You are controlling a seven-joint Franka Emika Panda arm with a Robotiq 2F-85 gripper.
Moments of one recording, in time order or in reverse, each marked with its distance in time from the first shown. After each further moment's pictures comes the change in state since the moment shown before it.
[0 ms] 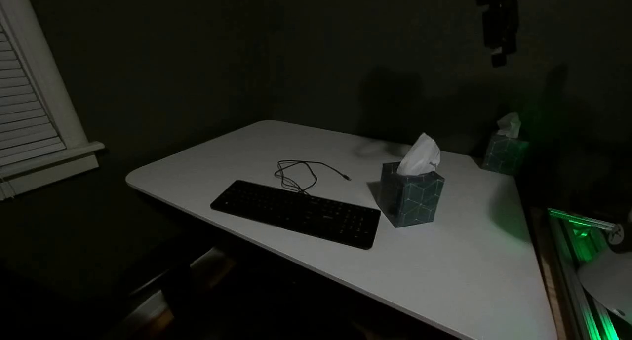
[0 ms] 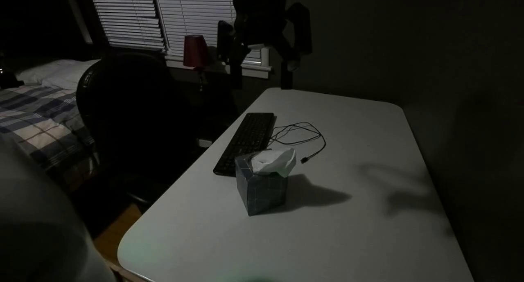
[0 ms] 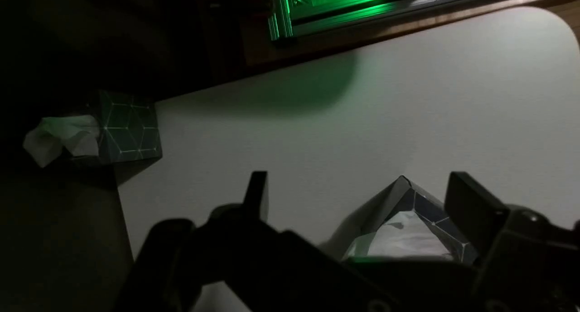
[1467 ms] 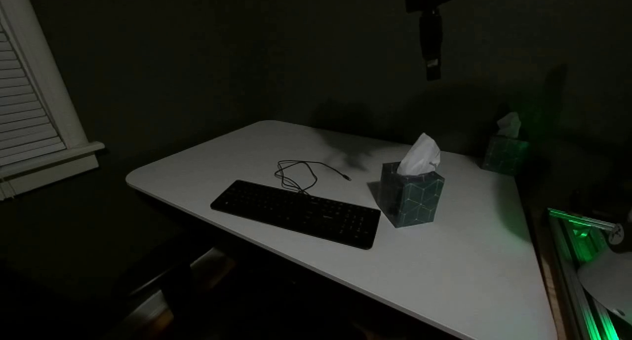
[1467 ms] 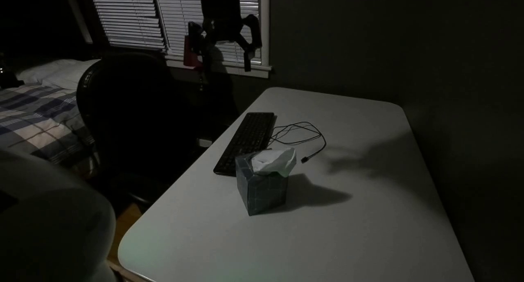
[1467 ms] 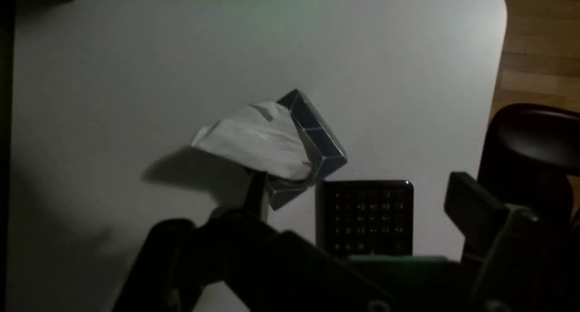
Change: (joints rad) arm 0.242 0.230 0.077 0.141 0.104 0.137 -0.050
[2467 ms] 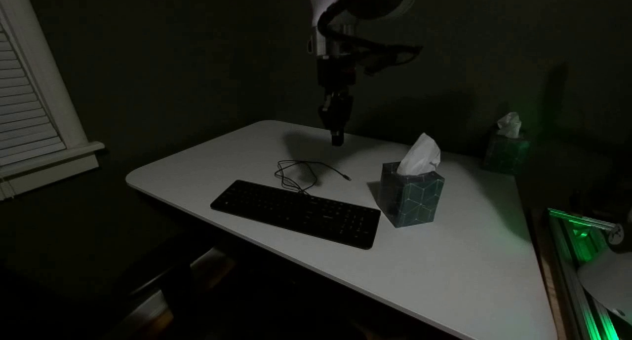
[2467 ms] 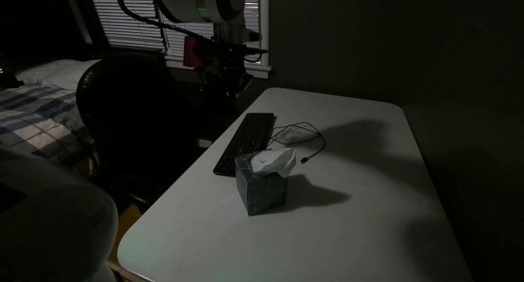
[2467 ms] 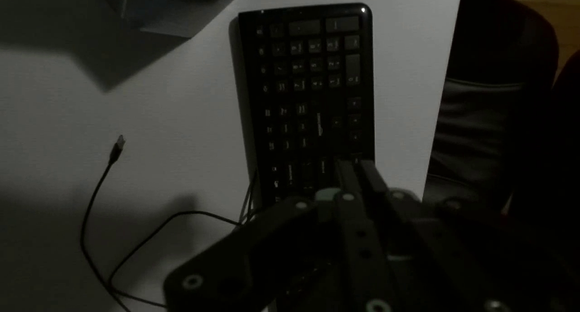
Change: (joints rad) arm 0.031 0.463 0.041 0.127 0.122 0.524 0.118
